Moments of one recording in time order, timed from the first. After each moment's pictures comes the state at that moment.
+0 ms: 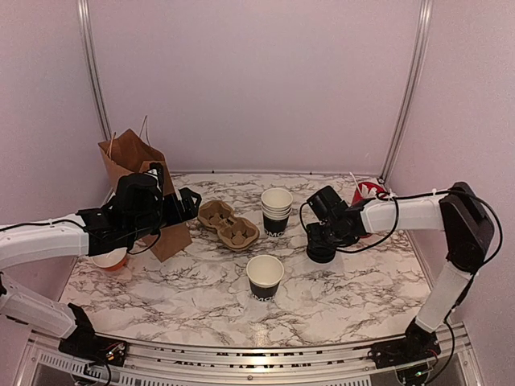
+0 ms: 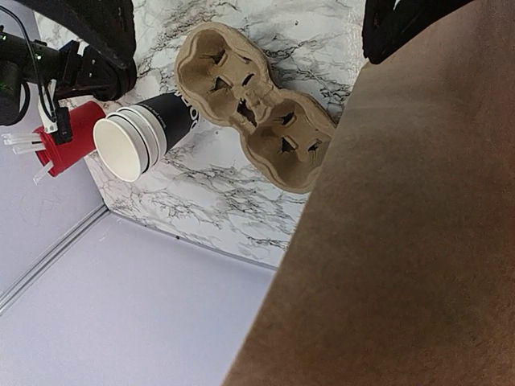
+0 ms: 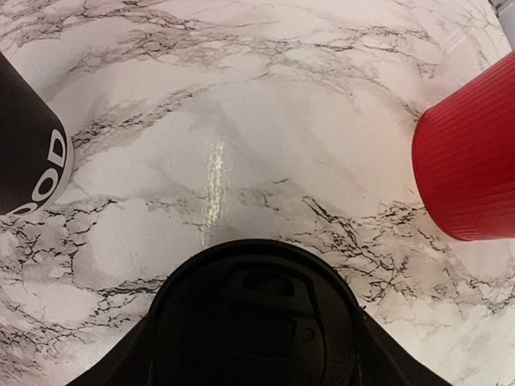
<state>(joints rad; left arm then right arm) -0.77 1.24 0.80 0.00 -0.34 -0.69 0.65 1.72 1.03 -0.36 0.39 0.47</state>
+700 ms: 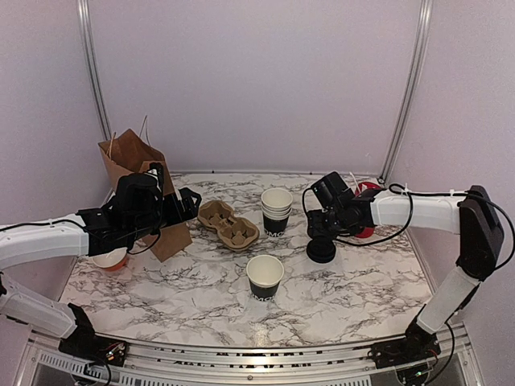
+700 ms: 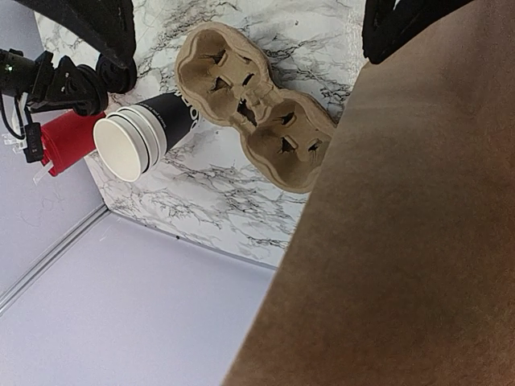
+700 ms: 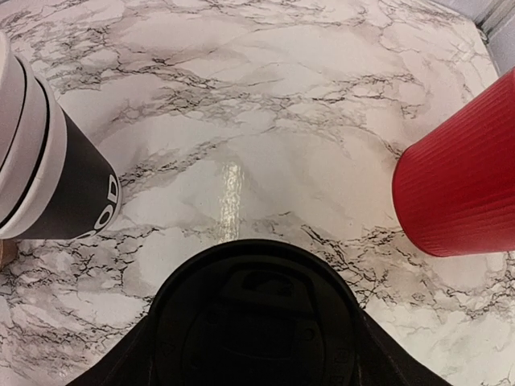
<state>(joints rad) -0.77 1.24 0.80 0.00 -0.34 -0.69 0.66 1.63 1.10 -0.43 0.39 0.47</state>
